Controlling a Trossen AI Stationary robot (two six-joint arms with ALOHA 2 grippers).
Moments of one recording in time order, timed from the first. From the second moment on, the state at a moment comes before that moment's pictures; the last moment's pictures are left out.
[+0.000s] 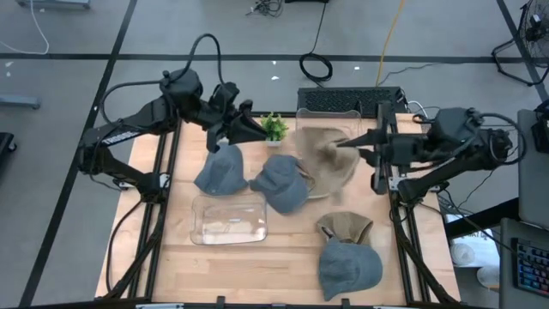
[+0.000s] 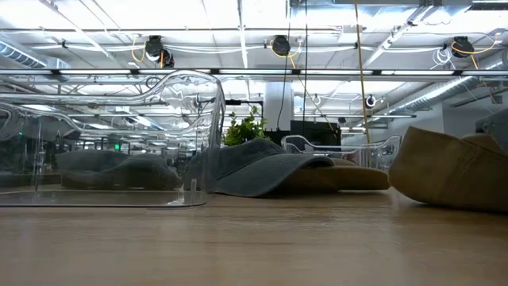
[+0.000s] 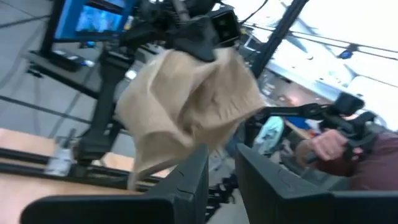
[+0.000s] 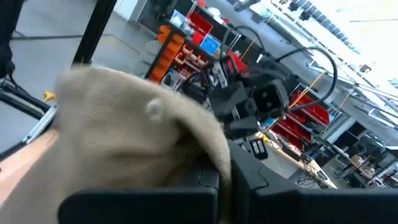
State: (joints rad) left arm 0.27 1.37 1.61 -0.18 0.65 -0.52; right arm 0.29 1.16 1.72 -0.55 0.29 -0.56
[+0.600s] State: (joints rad) left arm 0.41 1.37 1.61 -0.22 0.80 -0.55; right arm 0.25 1.32 2.01 -0.98 0.58 -0.20
